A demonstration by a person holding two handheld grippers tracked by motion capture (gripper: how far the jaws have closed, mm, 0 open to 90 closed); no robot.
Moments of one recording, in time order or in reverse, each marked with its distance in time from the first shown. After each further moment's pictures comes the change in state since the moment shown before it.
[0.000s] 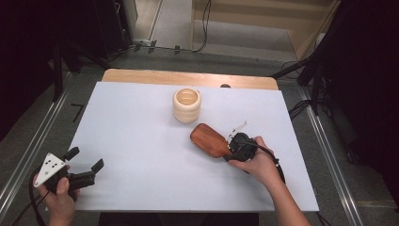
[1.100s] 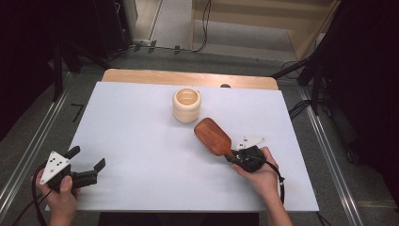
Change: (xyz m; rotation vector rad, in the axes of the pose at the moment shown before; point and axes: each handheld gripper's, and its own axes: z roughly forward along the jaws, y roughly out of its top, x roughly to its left) left arm -0.004 0.005 0.004 0.040 0.027 0.049; right arm 0.017 -0.043 -0.004 -0.343 -0.044 0.055
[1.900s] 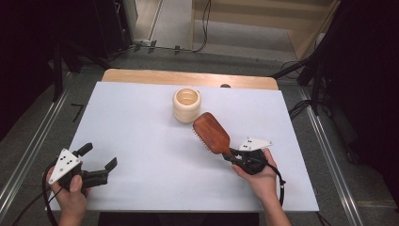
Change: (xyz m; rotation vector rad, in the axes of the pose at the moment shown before) left arm -0.038 0.025 0.007 -0.047 -0.090 0.009; right arm 0.009 0.001 -0.014 -0.166 0.039 0.017
